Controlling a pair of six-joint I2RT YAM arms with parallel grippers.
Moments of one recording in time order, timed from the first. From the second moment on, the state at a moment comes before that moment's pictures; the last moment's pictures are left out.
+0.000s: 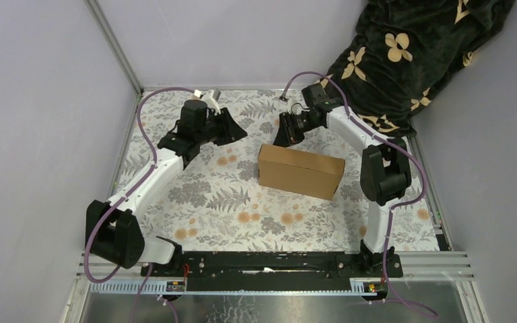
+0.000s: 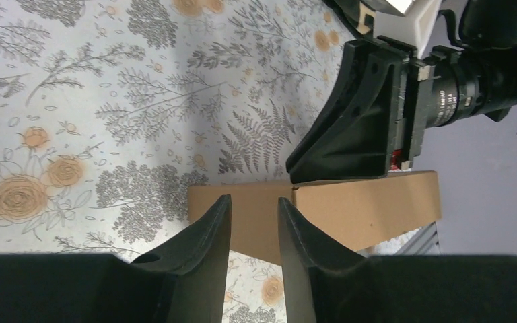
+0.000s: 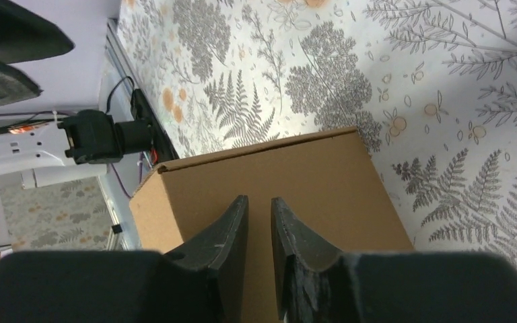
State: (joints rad) left arm -0.34 1.37 1.10 -0.21 0.34 -0.60; right arm 0.37 1.98 1.64 -0.70 -0.88 0.13
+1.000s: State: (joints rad) left arm -0.34 1.36 0.95 -0.21 0.54 -0.63; right arm 0.30 0.99 0.97 -0.78 0.22 0.66
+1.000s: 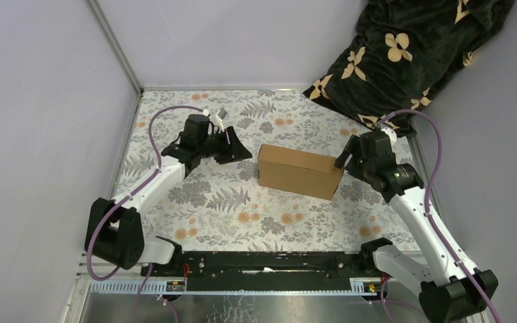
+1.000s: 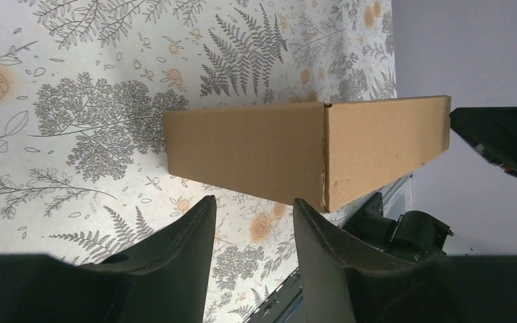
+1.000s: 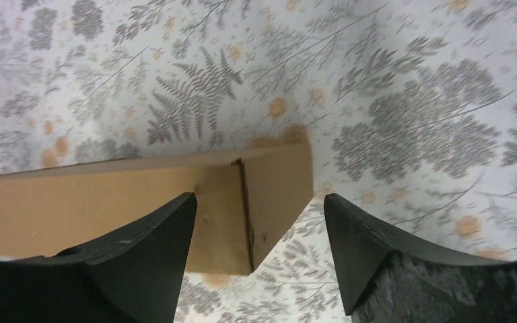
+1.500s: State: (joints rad) left arm -0.35 1.37 0.95 -0.10 0.62 -0.71; right arm 0.30 0.99 0.86 -0.61 0.02 0.82
